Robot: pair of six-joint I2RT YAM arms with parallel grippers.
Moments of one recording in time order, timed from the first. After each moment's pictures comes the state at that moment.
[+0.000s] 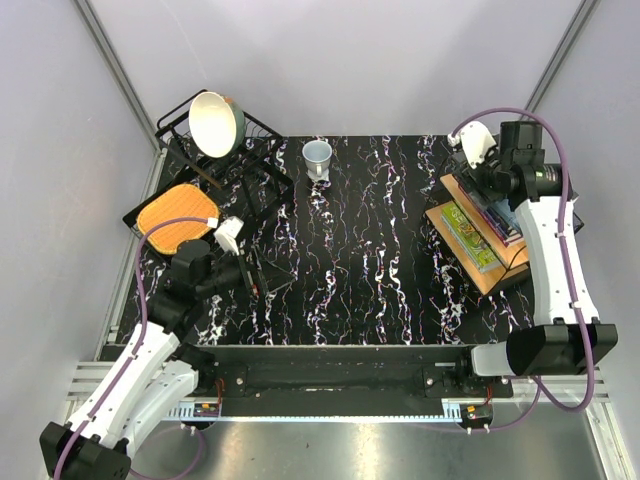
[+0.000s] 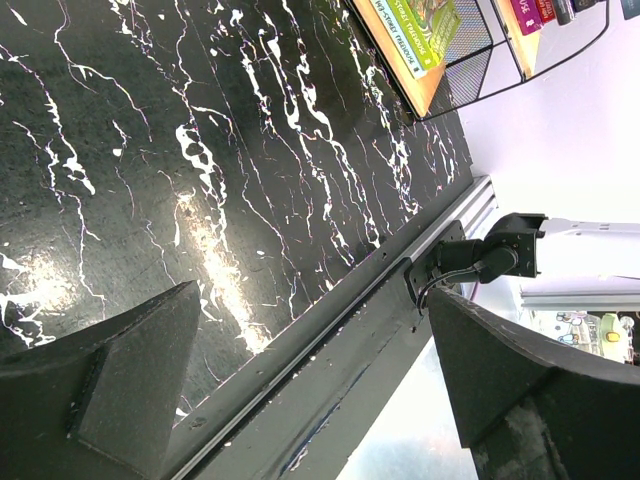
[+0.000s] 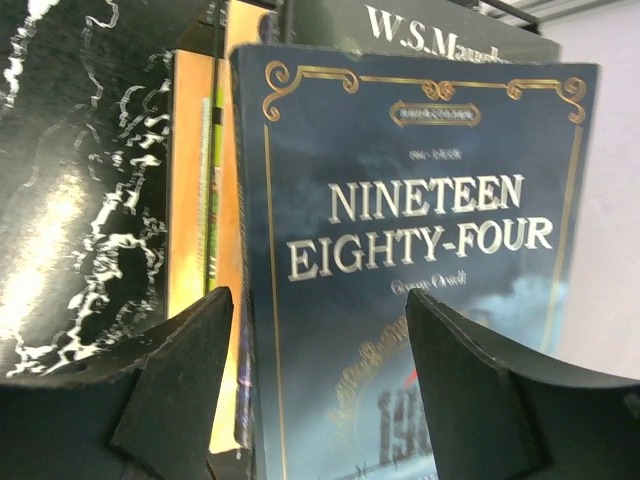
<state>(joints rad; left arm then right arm) -0.36 0.66 0.55 -0.31 0.58 -0.64 0.01 1.37 1.60 -0.98 0.05 -0.73</state>
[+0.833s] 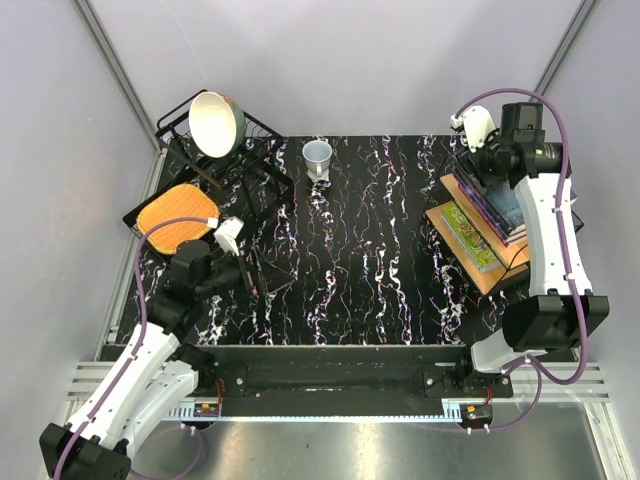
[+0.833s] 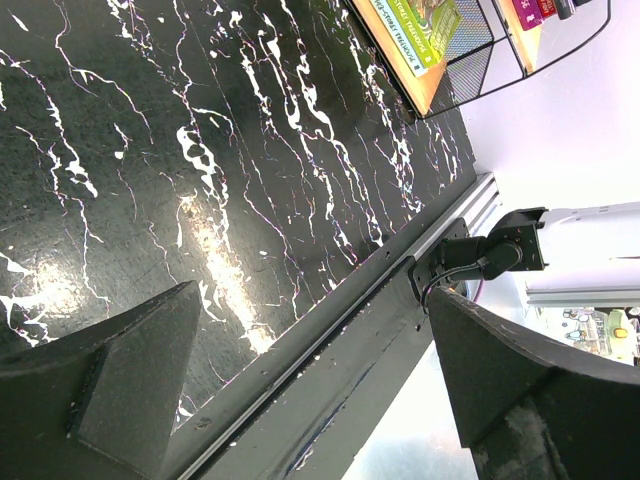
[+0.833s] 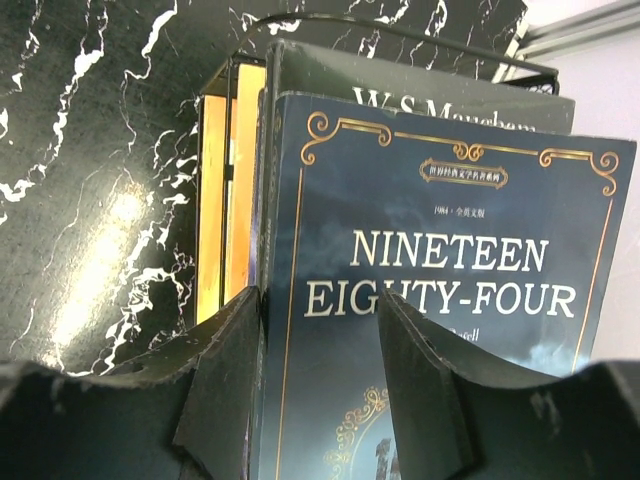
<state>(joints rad) -0.36 0.65 0.55 -0.32 0.58 -0.62 -0.02 1.52 1.75 -1.02 -0.05 -0.66</state>
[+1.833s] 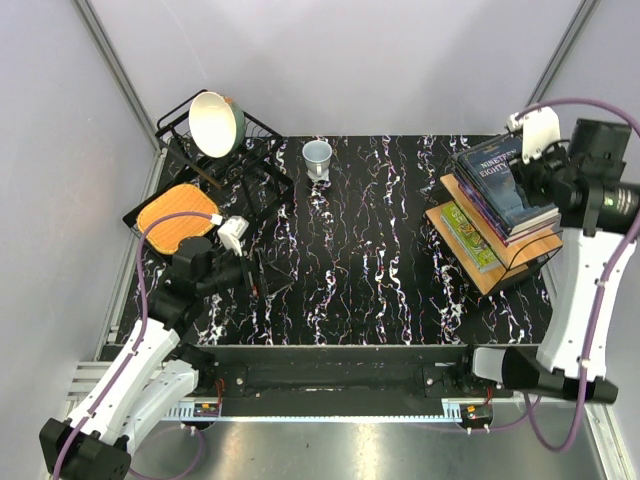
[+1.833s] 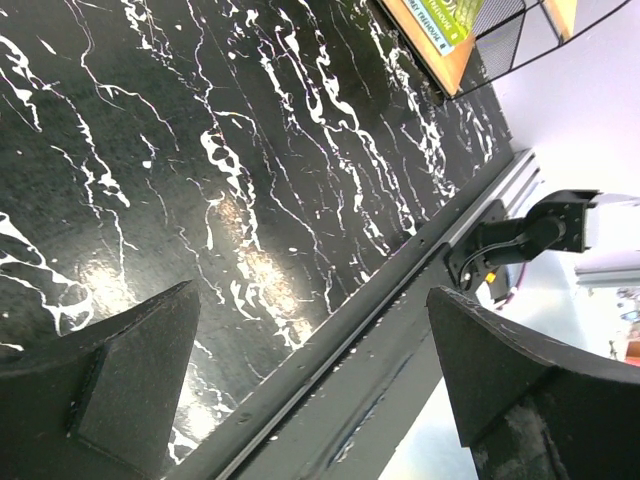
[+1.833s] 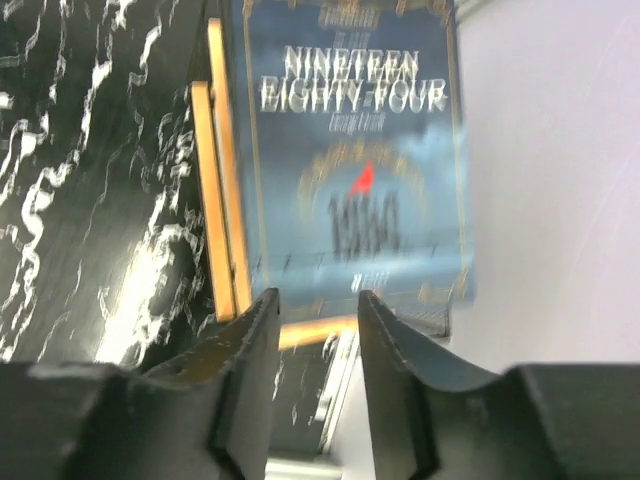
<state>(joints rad) -0.36 0.68 0.58 -0.35 0.58 -0.49 -0.18 1.30 1.91 -1.24 -0.15 -0.62</state>
